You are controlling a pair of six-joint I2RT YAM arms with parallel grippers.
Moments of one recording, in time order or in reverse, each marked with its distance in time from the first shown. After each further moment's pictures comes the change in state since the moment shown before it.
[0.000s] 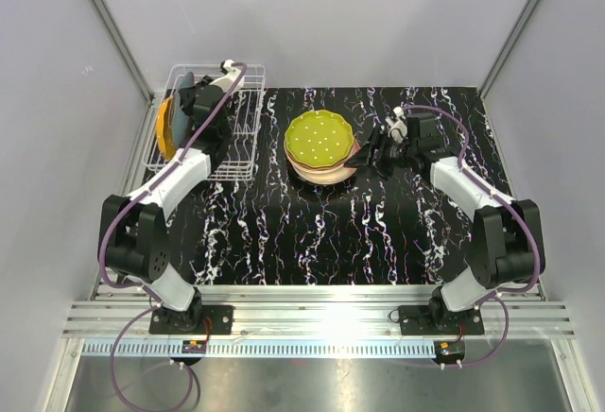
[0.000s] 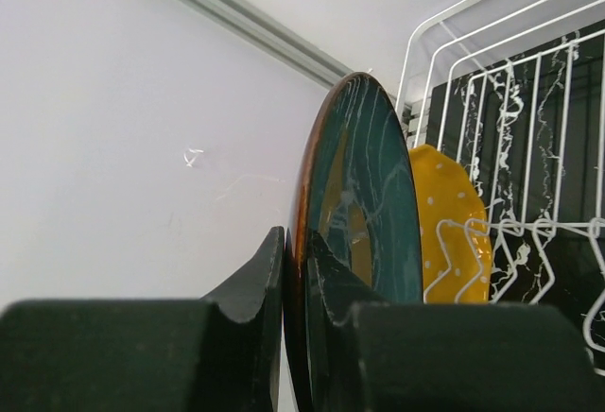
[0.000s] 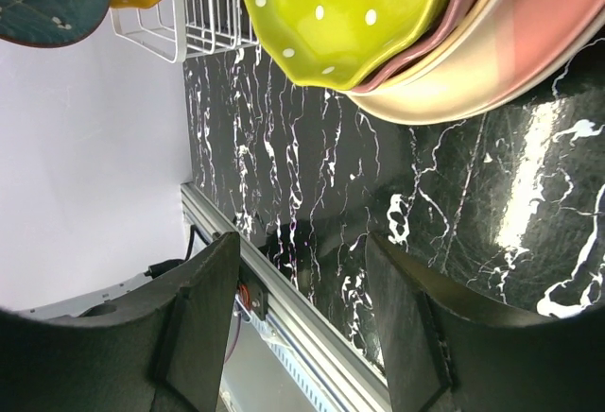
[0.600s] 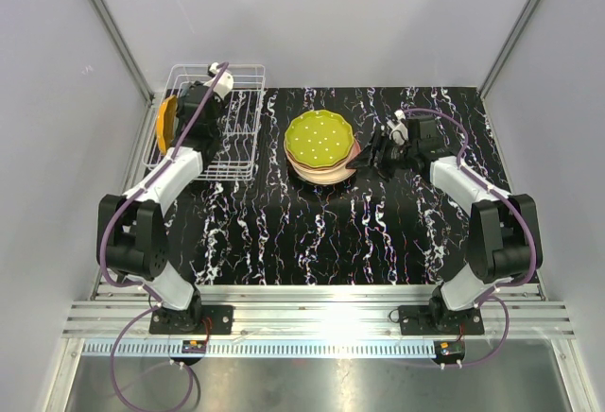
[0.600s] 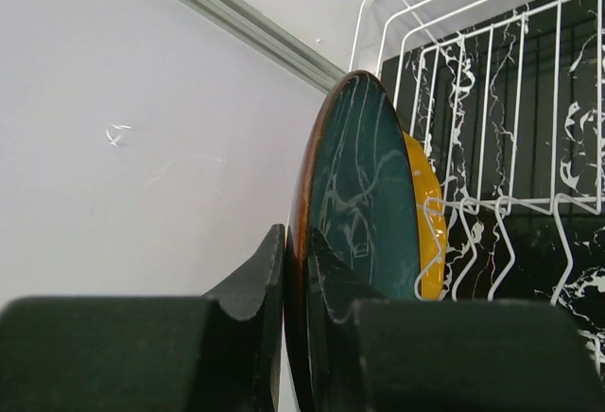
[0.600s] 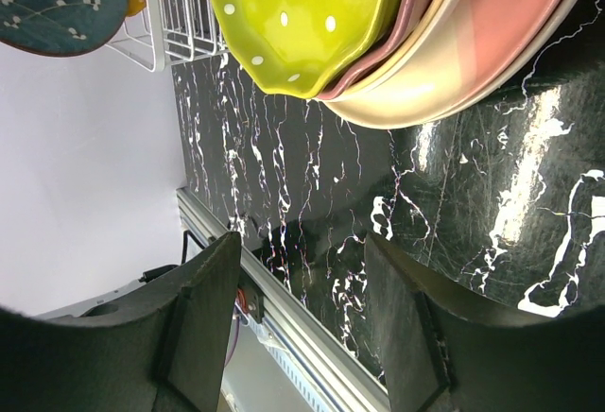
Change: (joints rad) left arm 0.086 0.006 -0.004 -0.117 0.126 -0.179; right arm -0.022 0.039 -0.011 0.014 -0.001 -0.005
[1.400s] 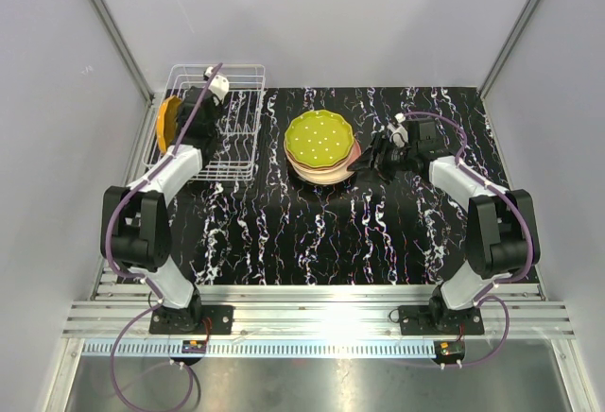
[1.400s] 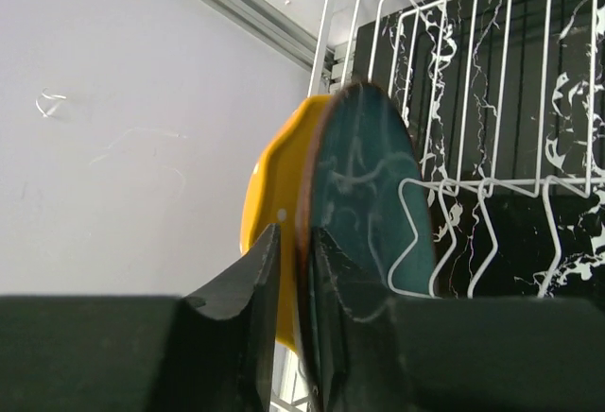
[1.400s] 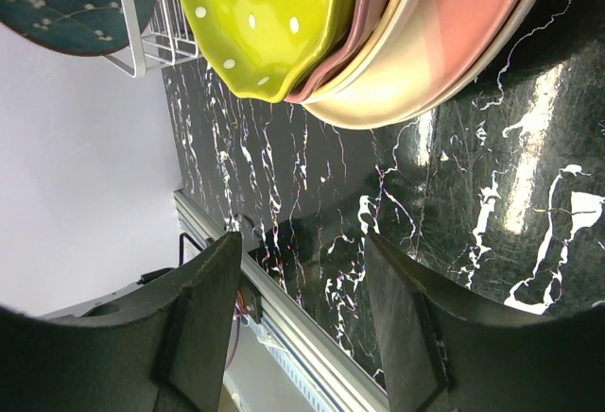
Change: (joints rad) left arm 0.038 0.060 -0.002 -0.036 0.028 -0.088; right arm -0.013 0.032 -0.010 0.002 0.000 0.000
